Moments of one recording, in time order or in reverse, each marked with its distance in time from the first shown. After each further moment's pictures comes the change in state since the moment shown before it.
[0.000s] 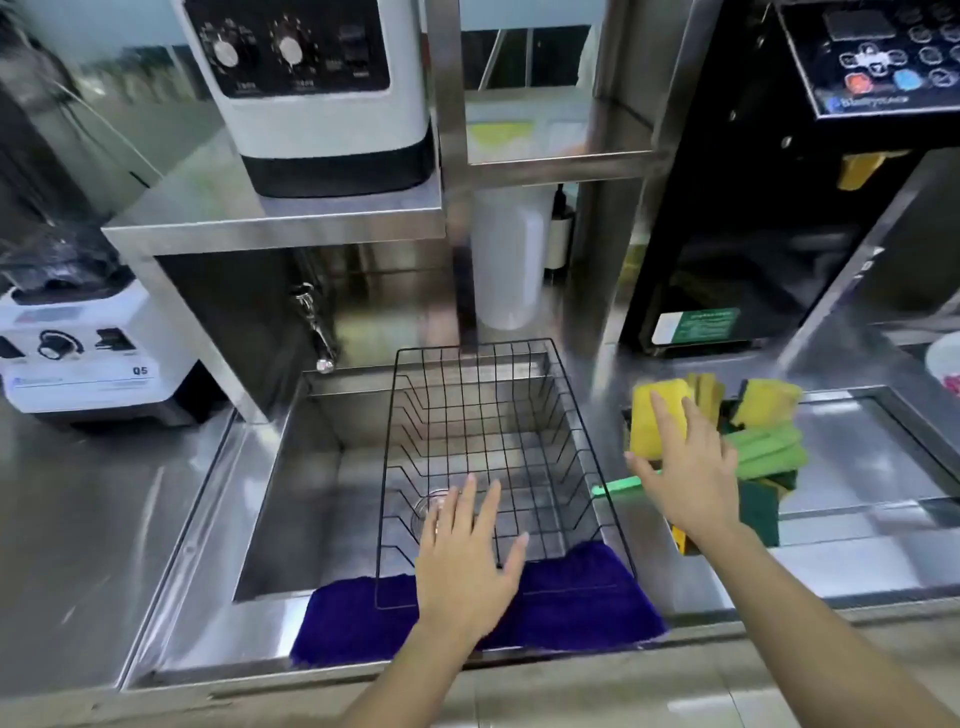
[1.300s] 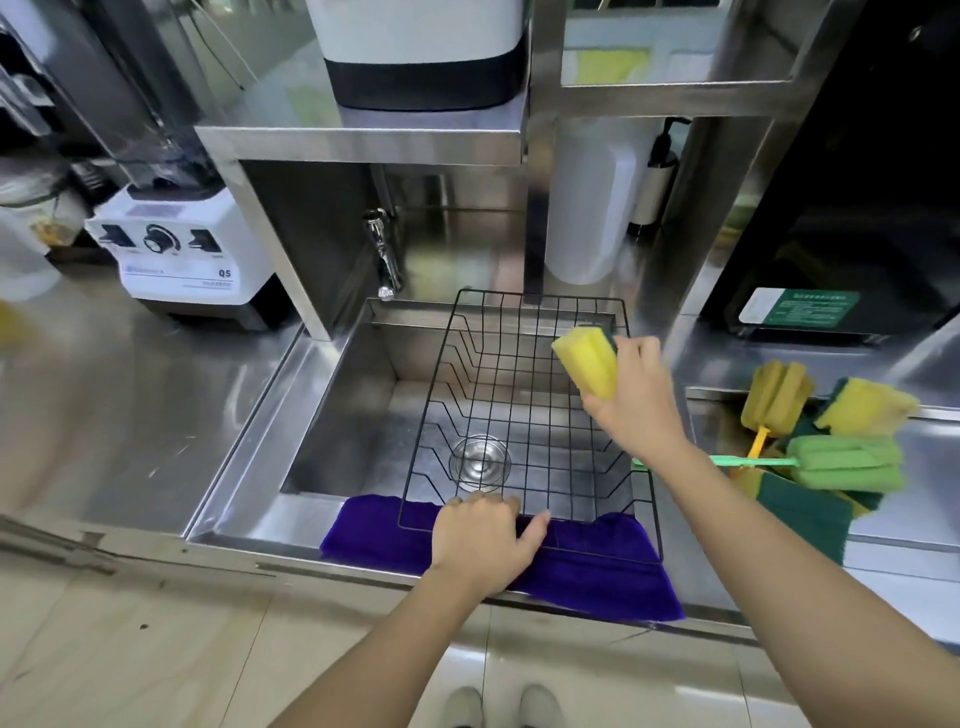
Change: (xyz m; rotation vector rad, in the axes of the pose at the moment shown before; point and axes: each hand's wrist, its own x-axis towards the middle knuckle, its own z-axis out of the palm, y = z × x) left_hand -0.014 0.007 -0.001 0.152 -0.196 -0.064; right_hand 0.034 -0.091 -0.007 0.363 -0.163 -0.265
